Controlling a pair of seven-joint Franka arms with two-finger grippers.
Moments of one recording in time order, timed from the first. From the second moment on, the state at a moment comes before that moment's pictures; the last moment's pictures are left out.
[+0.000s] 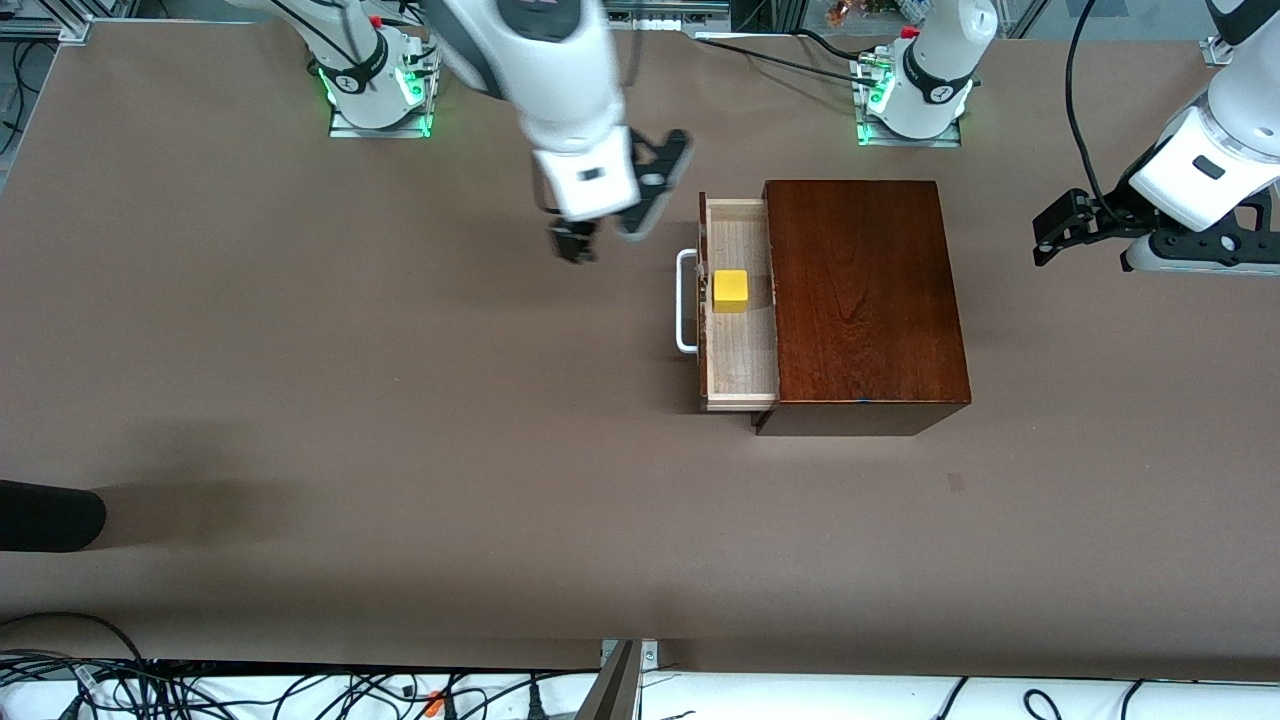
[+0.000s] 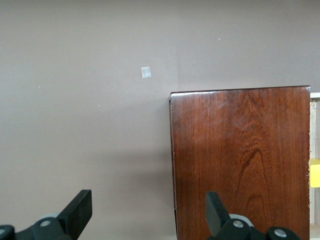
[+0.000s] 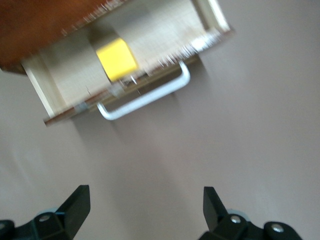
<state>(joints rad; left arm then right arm) -0.07 -0.06 -0.01 -1.74 0.00 1.70 -0.05 0.76 0.46 0.08 -1.29 0.03 1.79 -0.33</state>
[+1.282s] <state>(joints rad) -0.06 -0.06 -0.01 -1.74 0.00 1.69 -0.05 0.91 0.77 0.07 -1.12 -0.12 2.04 -0.52</state>
